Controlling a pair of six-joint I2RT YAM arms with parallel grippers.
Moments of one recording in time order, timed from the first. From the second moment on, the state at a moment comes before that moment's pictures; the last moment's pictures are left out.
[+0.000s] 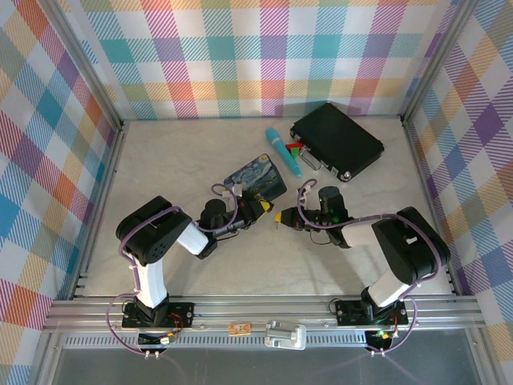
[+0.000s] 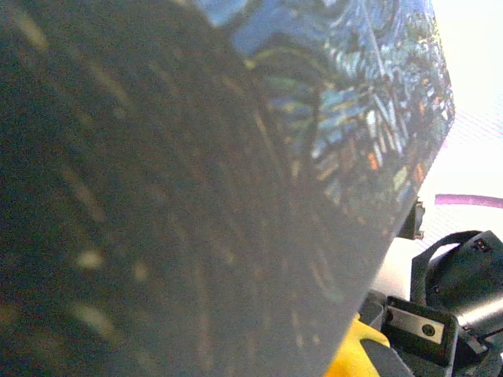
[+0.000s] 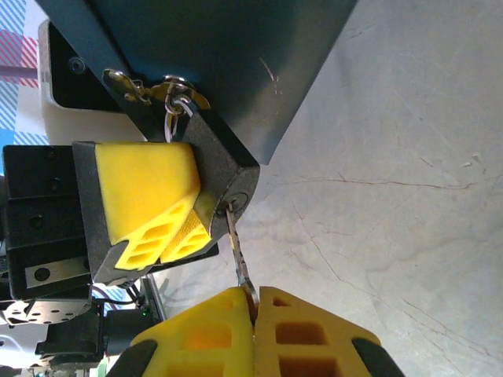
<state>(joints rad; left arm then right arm) -0.64 1.88 0.51 1.22 0.40 -1.24 0.46 1.60 0.48 0.61 -0.77 0.81</state>
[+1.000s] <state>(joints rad) -0.64 1.87 0.52 1.22 0.47 -1.29 0.38 1.60 0.60 0.32 -0.94 0.60</state>
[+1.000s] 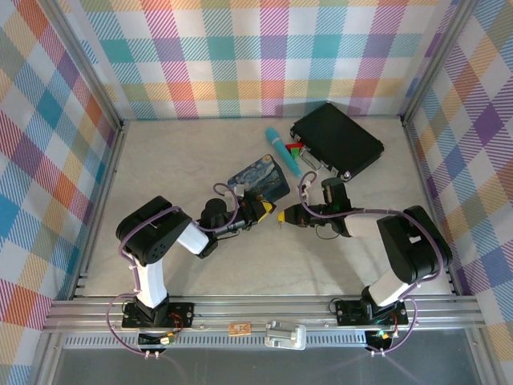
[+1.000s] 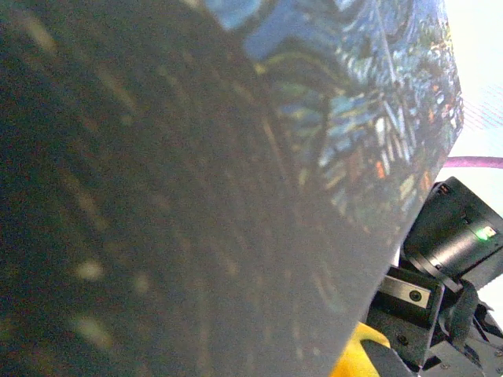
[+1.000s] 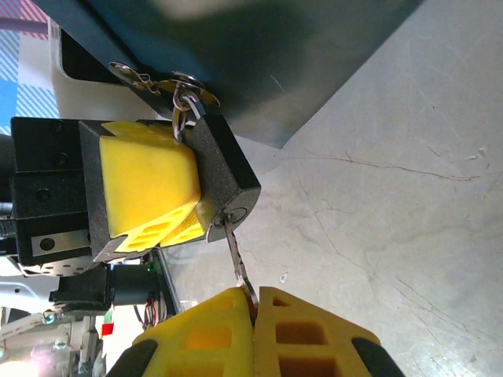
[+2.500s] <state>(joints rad) -0.61 1.88 0.58 1.28 0.25 -1.16 0.49 1.82 0.56 1.15 -0.59 2.08</state>
